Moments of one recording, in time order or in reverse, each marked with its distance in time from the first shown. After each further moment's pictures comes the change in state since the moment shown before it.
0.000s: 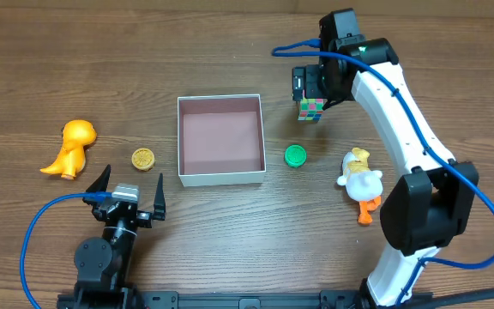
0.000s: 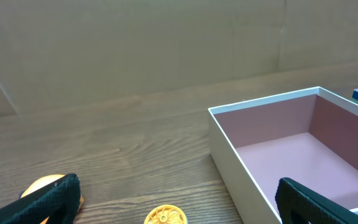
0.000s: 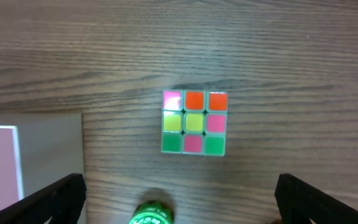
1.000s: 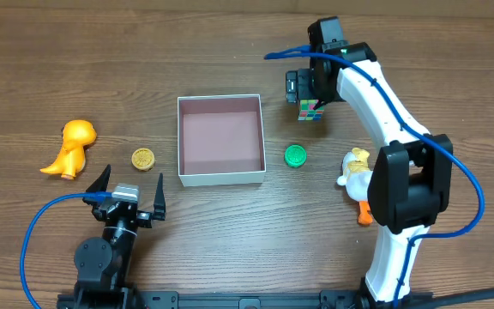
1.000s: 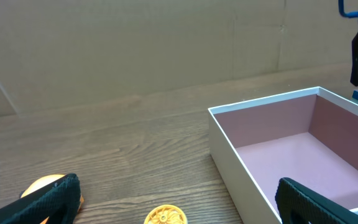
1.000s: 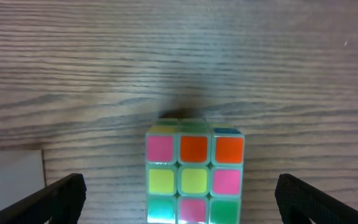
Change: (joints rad) left arm 0.000 0.000 0.000 0.000 0.000 0.000; right arm 0.000 0.148 0.000 0.117 0.026 0.034
